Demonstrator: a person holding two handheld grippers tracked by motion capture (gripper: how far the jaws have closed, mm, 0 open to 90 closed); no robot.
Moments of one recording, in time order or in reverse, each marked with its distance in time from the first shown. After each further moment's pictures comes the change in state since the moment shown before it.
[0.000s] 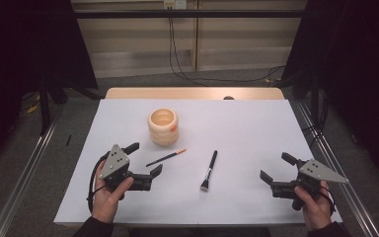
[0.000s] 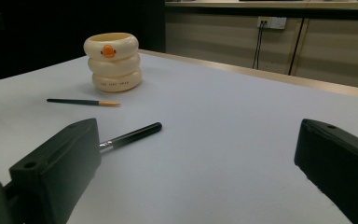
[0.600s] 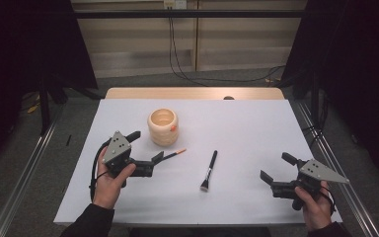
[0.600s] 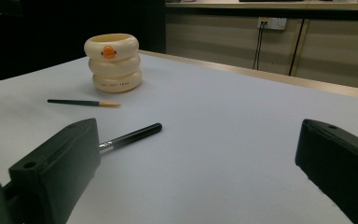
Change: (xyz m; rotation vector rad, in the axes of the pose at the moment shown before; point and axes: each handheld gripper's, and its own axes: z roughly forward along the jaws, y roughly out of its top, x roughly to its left) left arm 0.019 0.019 0.018 -0.004 0.004 0.002; right arm 0.000 0.000 -0.001 -0.005 0.003 -0.001
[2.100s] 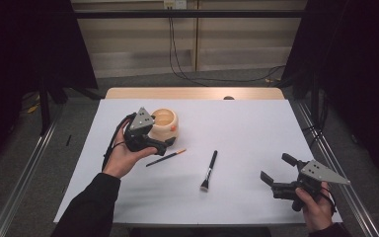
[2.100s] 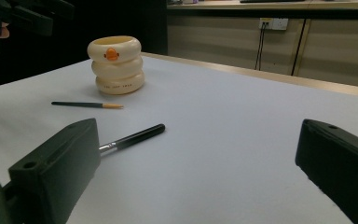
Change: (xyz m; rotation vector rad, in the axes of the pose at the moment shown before) left arm 0.021 0.032 0.066 0.273 -0.060 0.113; right arm 0.001 -0.001 -0.001 -0.009 0.006 0.010
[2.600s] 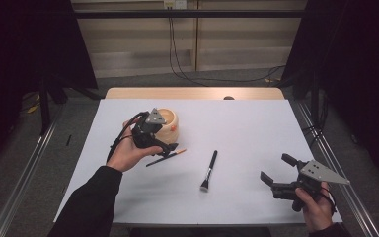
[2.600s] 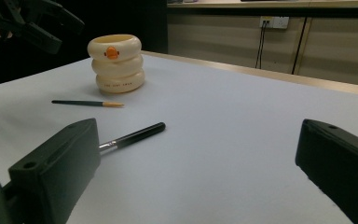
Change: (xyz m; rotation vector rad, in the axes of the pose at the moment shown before) left arm -0.001 0.009 0.018 0.254 -0.064 0.046; right arm 0.000 0.000 0.000 0.005 0.000 0.000
